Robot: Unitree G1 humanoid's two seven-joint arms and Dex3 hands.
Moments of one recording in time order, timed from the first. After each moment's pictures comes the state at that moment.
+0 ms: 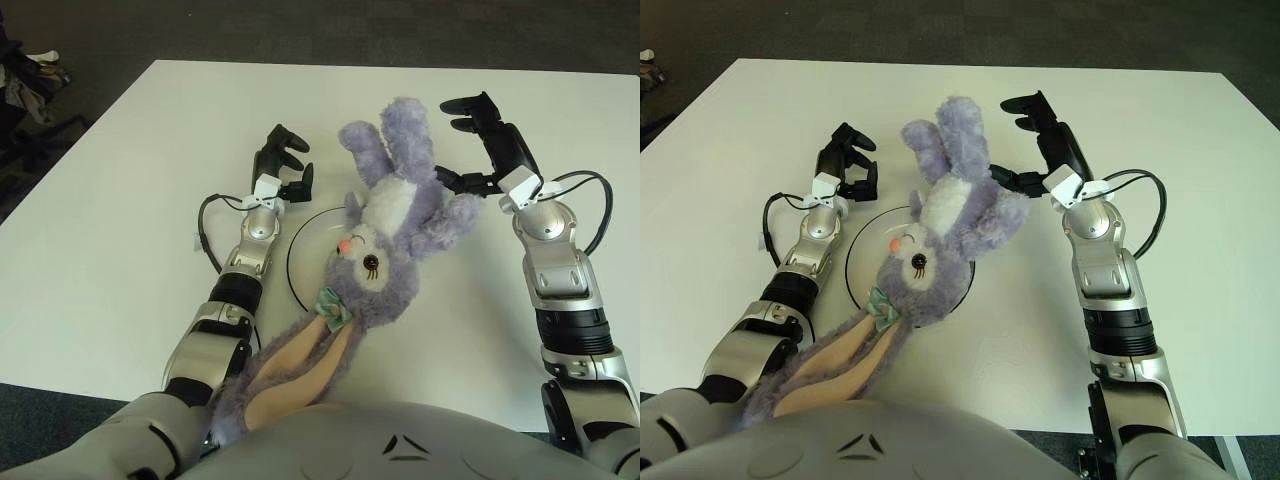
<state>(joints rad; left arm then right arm) -0.47 0.02 -0.04 0.69 0.16 -0.46 0.25 -0.29 -0.38 -0.01 -0.13 -0.25 0.02 0.15</state>
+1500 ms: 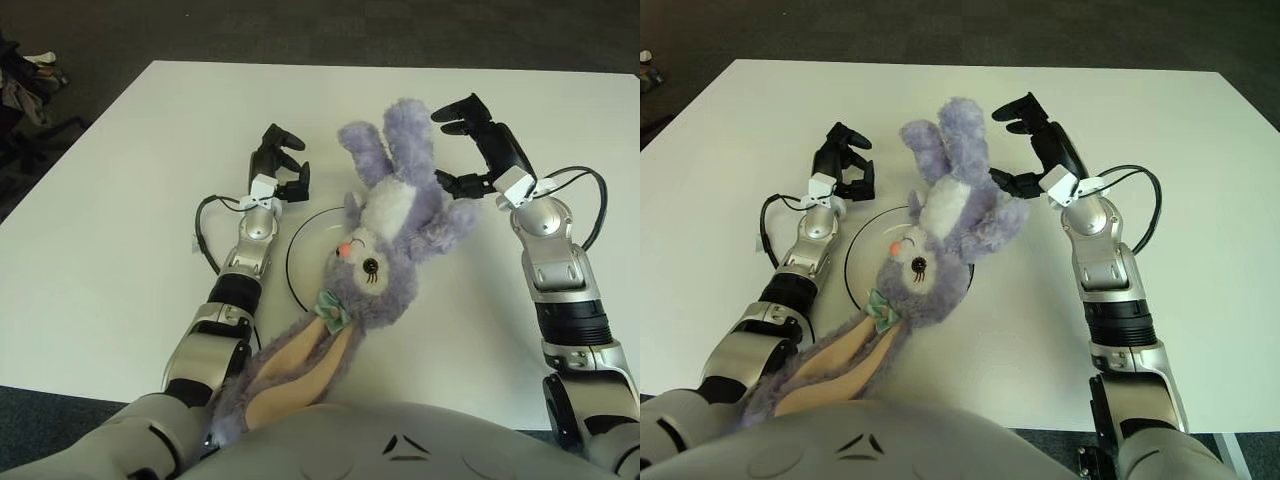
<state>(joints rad) -0.46 0.02 -0.03 0.68 0.15 -0.46 0.25 -0.32 -0.36 0.04 -0.07 -0.28 -0.02 0.15</state>
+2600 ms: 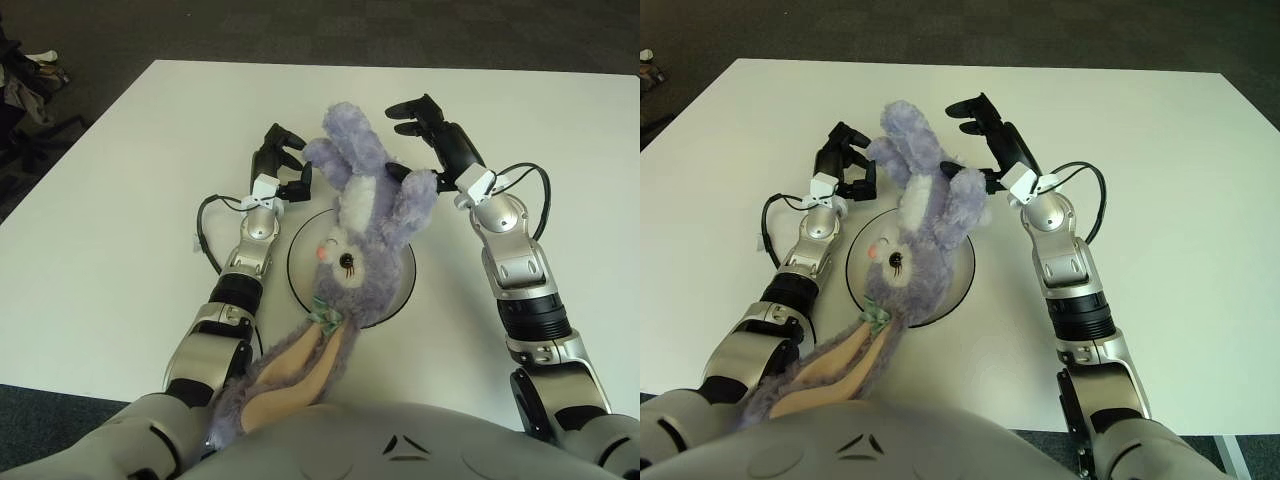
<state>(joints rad) -0.46 0.01 -0.03 0.68 0.15 -0.46 0.25 -0.36 -0.25 0.11 -0.10 -0.22 0.01 0.20</state>
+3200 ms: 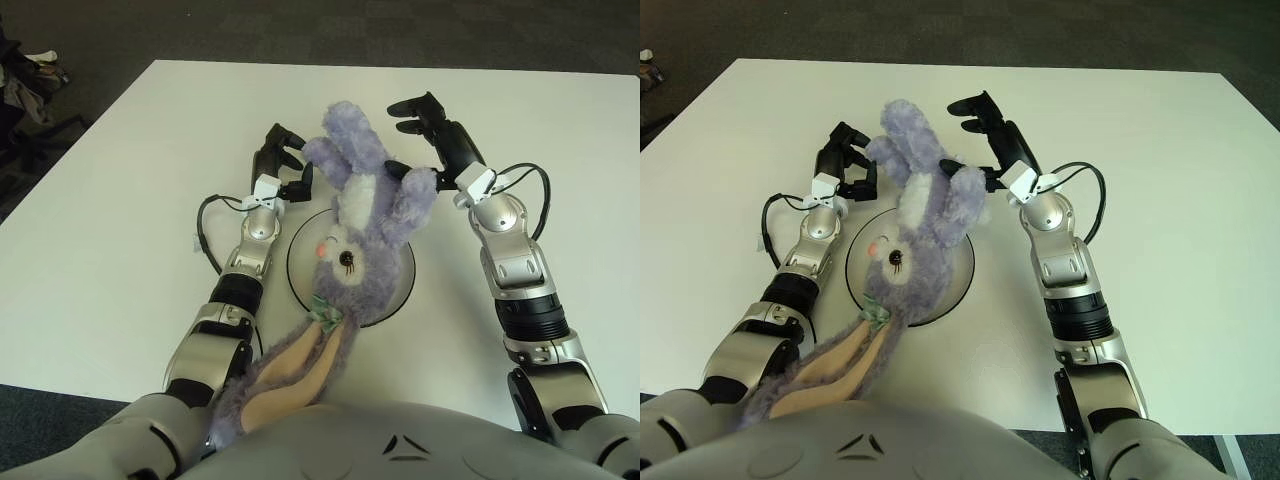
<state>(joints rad) -0.46 0.01 -0.04 0.68 0.17 -0.46 0.26 -0.37 -0.24 0.07 -0.11 -0.21 0.04 0.18</state>
